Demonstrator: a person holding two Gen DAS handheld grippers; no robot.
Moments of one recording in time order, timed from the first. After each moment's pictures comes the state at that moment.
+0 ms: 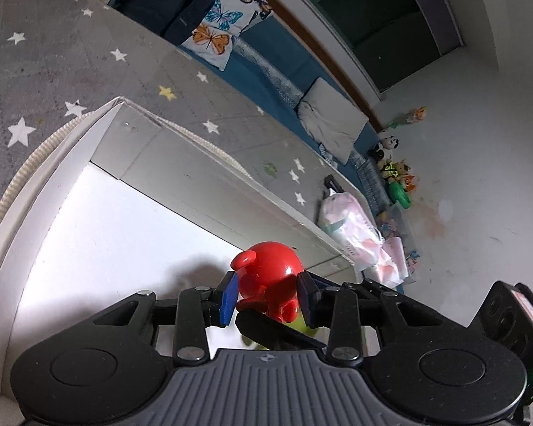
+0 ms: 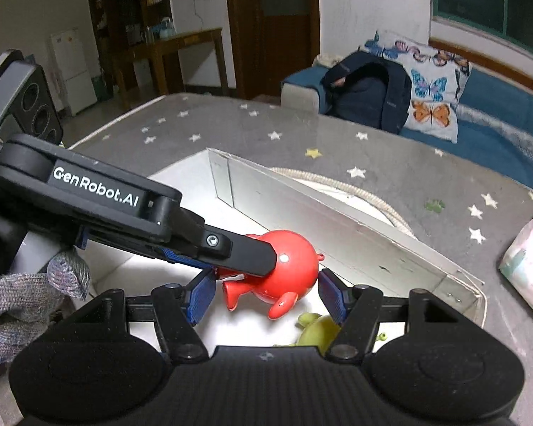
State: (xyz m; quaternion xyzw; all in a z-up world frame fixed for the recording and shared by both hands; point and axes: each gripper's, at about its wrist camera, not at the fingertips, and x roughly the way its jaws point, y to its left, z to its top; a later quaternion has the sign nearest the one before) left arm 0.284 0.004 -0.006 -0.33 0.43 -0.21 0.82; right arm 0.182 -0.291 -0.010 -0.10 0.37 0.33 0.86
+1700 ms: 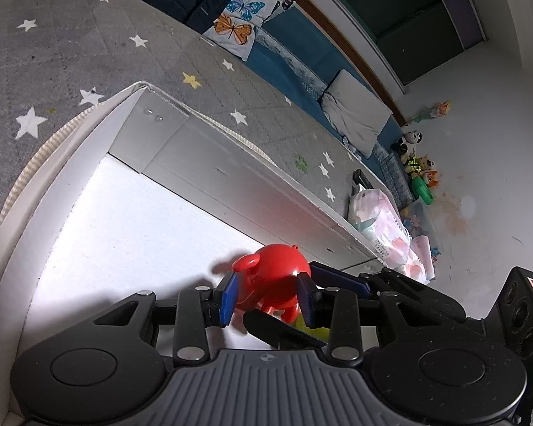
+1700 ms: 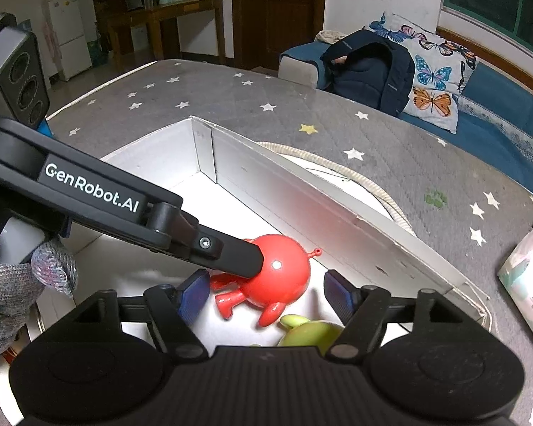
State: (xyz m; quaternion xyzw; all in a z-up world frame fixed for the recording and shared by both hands) left arm 0.293 0.003 -0.015 -0.32 0.45 -0.18 0.81; right arm 0.201 -0.279 -0.025 -0.15 0.40 0.32 0.85
